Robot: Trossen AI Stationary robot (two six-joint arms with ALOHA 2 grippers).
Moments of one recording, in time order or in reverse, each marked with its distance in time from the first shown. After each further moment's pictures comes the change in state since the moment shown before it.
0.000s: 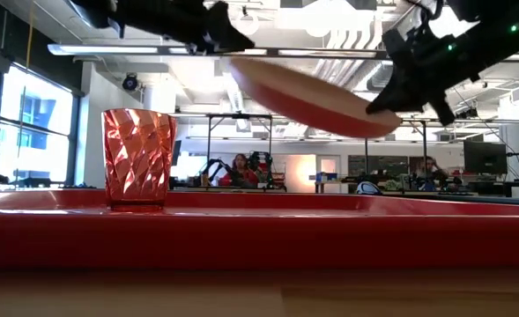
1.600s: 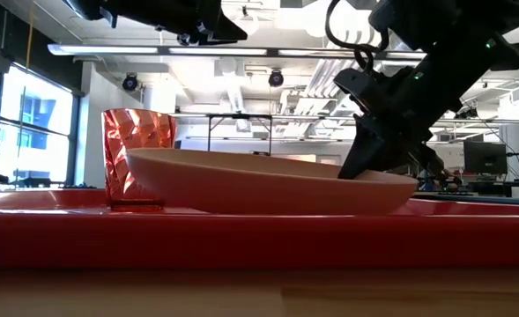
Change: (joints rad) left arm -0.010 -0.061 0.001 -0.037 -0.056 0.008; right arm 0.145 0.604 0.276 -0.061 -0.306 0.316
